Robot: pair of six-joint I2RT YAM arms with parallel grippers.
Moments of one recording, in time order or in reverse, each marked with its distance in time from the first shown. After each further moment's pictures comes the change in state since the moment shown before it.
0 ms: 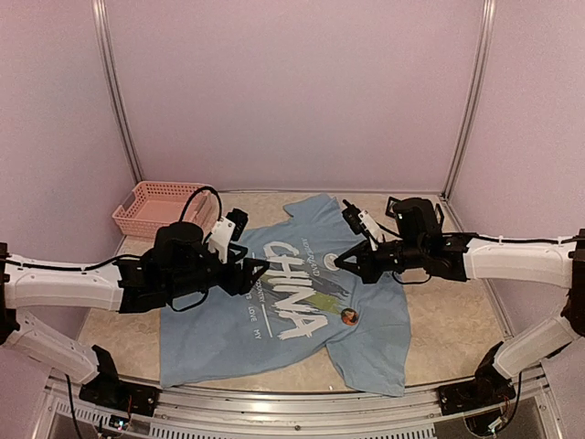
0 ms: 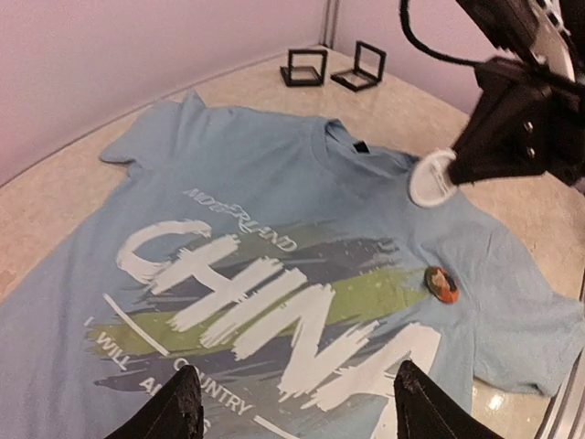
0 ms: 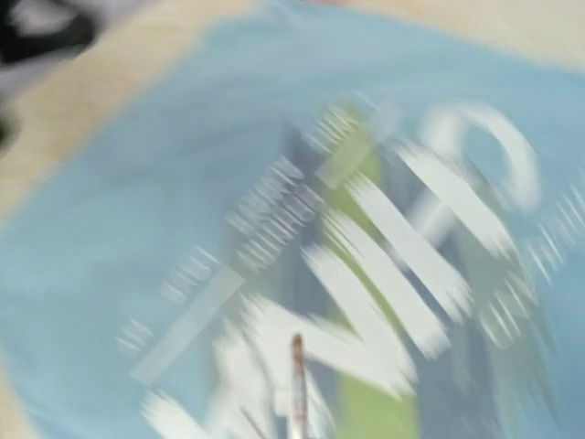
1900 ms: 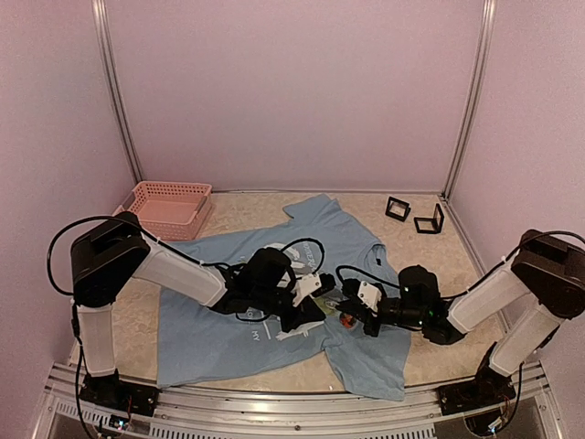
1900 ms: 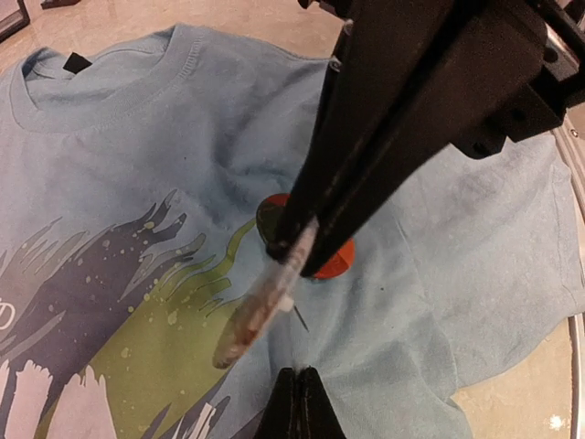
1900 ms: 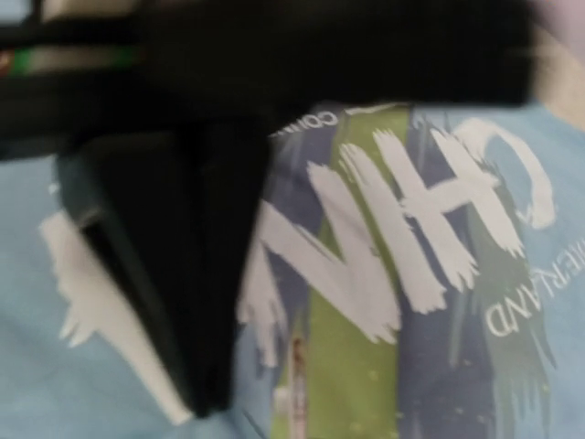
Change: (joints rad) left arm -0.059 0.741 0.345 0.078 0.547 0.358; right arm 0.092 0.191 -0.502 0.840 0.105 -0.429
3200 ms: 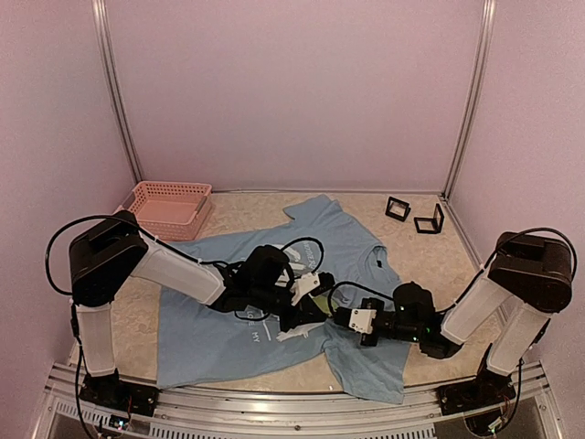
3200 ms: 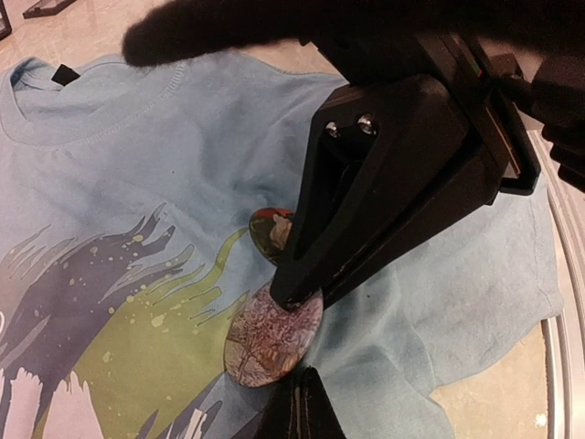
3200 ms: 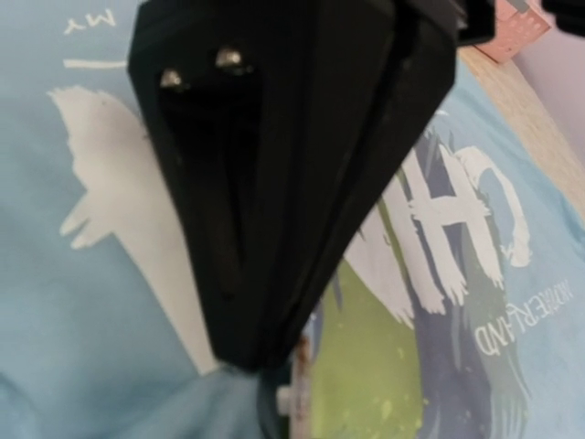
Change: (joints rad) left arm 0.017 -0.010 -0.002 0.007 0.078 -0.011; right arm 0.118 0.129 -0.063 0.198 0.175 -0.322
